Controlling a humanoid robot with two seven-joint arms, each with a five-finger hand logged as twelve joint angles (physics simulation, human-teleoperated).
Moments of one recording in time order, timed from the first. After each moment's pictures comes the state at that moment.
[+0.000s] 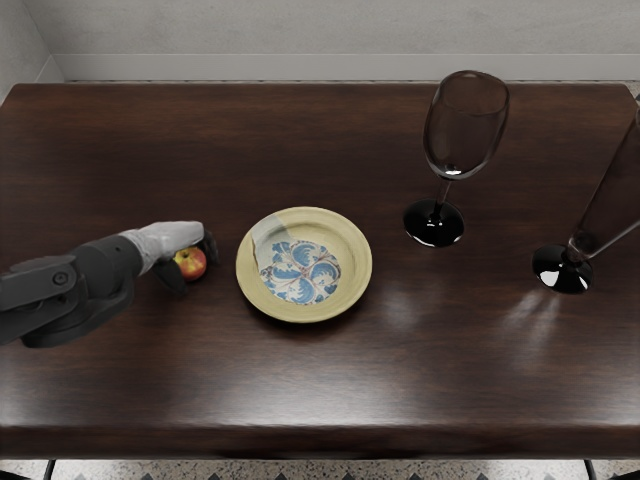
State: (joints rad) left arm -0.91 0.66 -0.20 -1.60 1.34 -0.04 0.61; right arm -0.09 0.00 0.06 0.13 -0.01 0.19 -0.41
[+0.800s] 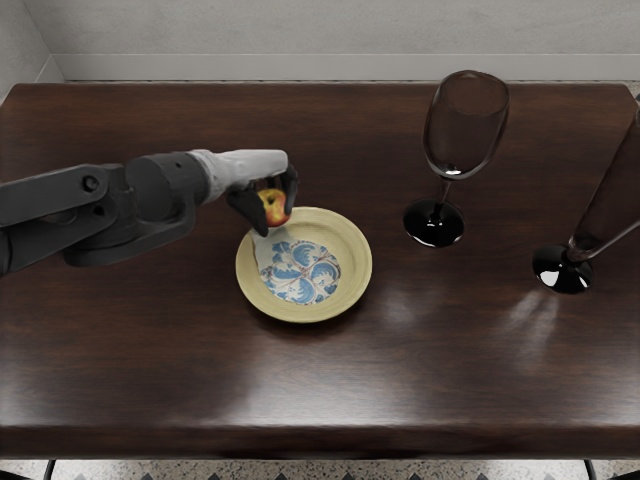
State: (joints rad) left arm -1.19 0.52 -0.27 -1.62 1.15 -0.16 0.61; right arm -0.09 0.00 0.06 0.13 -0.01 0.19 -0.41
